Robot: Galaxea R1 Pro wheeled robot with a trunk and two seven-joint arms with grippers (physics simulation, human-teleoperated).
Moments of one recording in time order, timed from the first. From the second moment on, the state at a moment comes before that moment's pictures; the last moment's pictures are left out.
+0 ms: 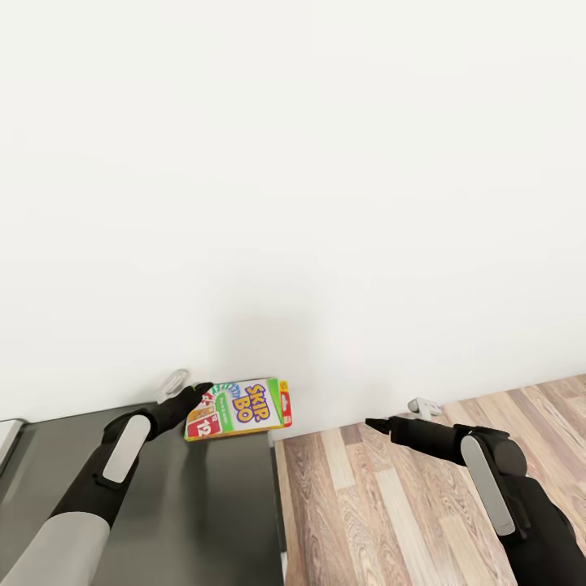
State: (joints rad) left arm -0.59 0.10 0.10 -0.98 0.81 0.56 0.04; right arm -0.39 -0.15 -0.08 -1.43 -0.38 0.99 0.34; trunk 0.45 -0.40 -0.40
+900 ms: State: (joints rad) left arm -0.59 0.10 0.11 -0.99 0.82 0.56 0.04; right arm -0.39 -0.15 -0.08 -1.43 -0.38 0.99 0.34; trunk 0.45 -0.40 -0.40
